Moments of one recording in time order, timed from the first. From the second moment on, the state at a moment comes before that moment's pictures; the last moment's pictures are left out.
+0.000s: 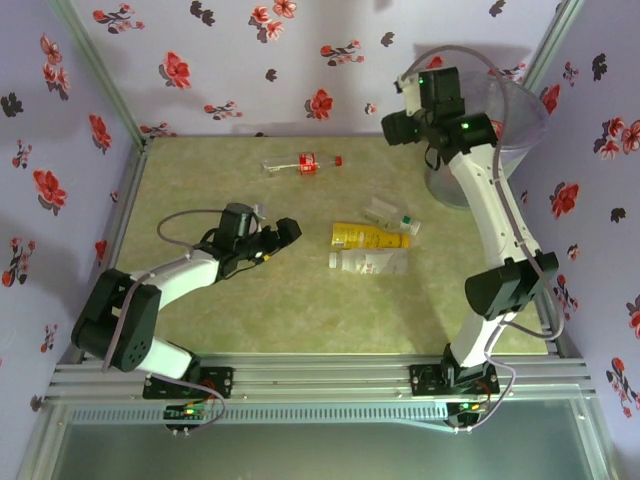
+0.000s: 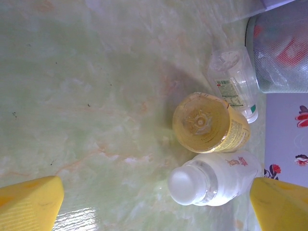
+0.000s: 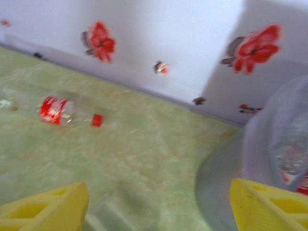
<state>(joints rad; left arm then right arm) -0.49 1.46 0.70 0.10 0.36 -0.91 0.31 1.75 2.05 -0.94 0.07 -0.15</state>
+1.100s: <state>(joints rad) -0.49 1.44 0.72 0.05 0.37 -0.87 0.26 2.05 1.68 -0.95 -0.12 -0.31</state>
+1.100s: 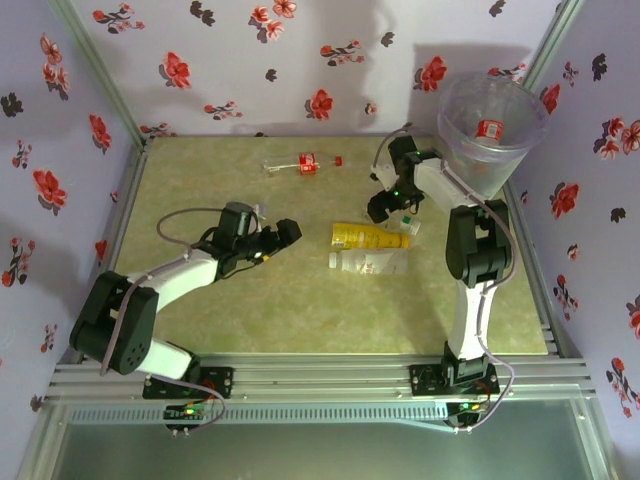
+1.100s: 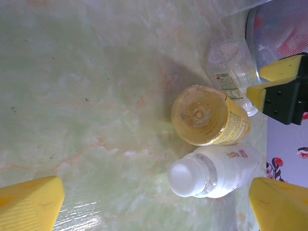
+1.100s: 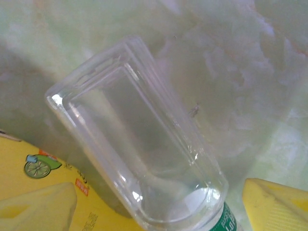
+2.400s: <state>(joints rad) -0.49 1.45 0.74 0.03 0.38 -0.86 0.28 1.88 1.83 -0.92 -0.06 -0.25</state>
